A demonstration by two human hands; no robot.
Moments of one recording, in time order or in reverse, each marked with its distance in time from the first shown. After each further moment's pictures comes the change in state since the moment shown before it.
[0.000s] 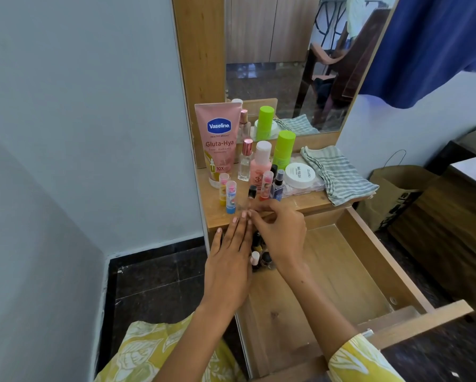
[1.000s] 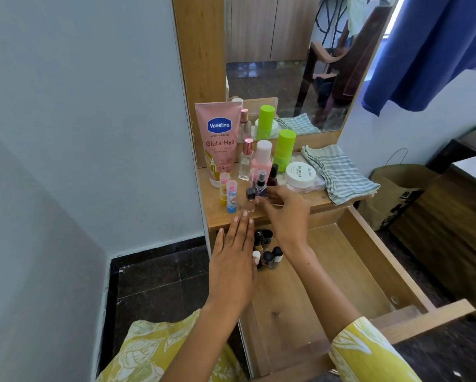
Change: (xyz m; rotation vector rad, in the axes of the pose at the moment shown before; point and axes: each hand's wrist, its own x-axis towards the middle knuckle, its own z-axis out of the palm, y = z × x) left_hand 0.002 0.007 -0.004 0.062 -0.006 -0.034; right_hand 0.027 0.006 0.001 0.203 -0.024 0.015
